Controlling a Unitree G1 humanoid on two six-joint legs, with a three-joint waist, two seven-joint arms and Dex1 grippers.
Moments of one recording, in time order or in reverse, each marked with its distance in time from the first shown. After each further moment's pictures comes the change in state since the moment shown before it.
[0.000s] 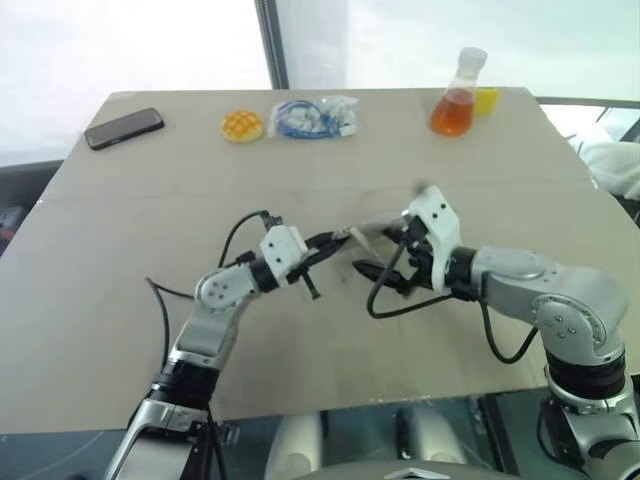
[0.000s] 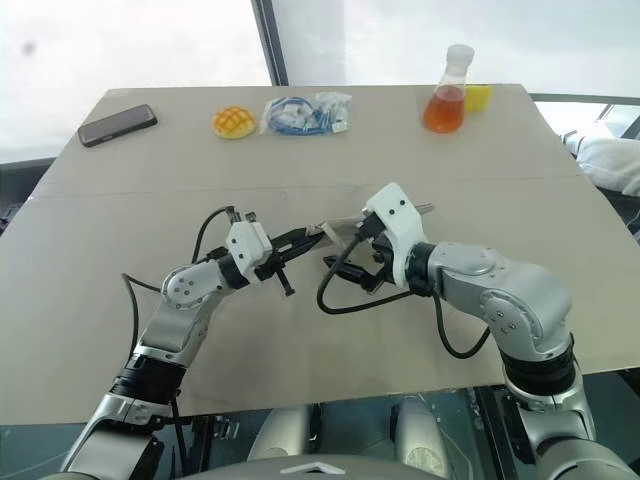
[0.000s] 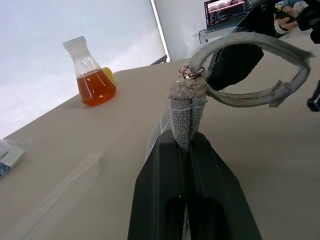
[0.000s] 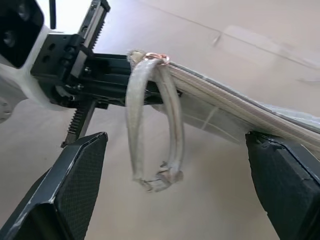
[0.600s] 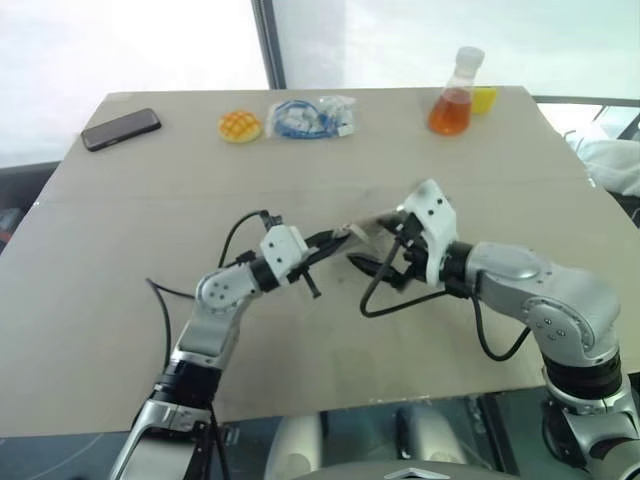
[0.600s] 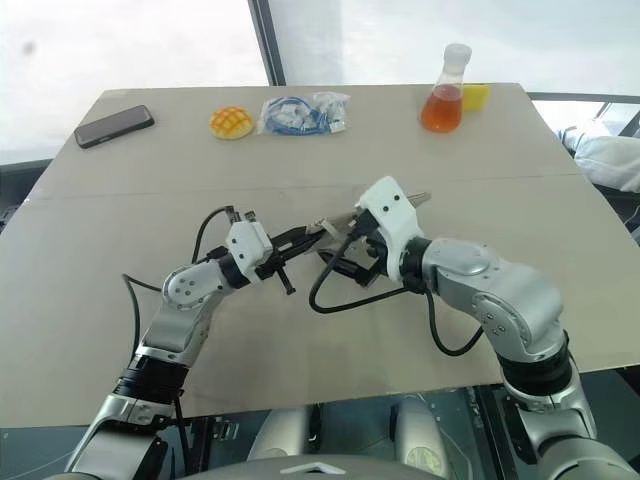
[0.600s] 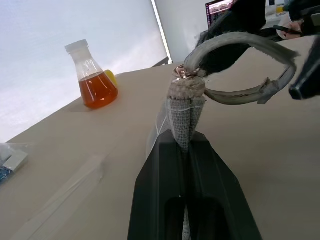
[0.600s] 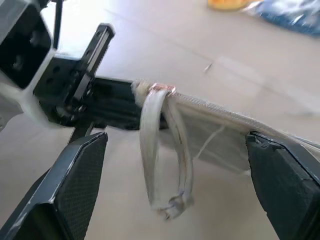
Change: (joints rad) left arm 0.001 -0.020 0.013 0.001 0.023 -0.010 0.000; right arm -0.013 -0.008 0.048 -0.007 -0.098 -0.128 0.002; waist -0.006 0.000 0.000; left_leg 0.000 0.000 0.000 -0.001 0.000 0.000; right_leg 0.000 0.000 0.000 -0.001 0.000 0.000
